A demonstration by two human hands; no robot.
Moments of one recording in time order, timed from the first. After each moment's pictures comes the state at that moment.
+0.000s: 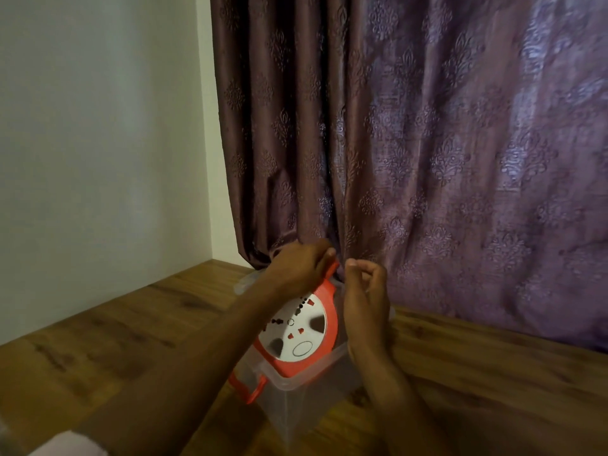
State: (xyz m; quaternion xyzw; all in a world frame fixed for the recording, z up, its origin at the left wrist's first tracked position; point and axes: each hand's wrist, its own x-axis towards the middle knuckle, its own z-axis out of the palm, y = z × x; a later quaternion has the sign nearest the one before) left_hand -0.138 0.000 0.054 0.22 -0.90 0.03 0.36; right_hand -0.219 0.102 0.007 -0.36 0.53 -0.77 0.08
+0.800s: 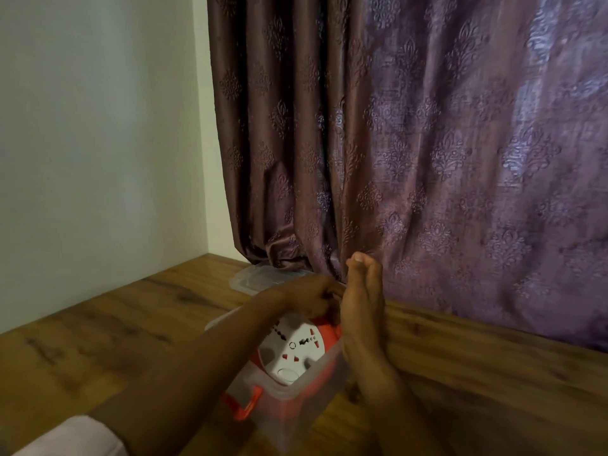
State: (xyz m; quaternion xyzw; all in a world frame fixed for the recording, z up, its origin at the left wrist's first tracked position) left_hand -0.157 -0.001 0.022 0.17 -0.97 -0.14 0.10; right_hand -0.215 0.103 0.007 -0.36 0.53 -0.76 0.10
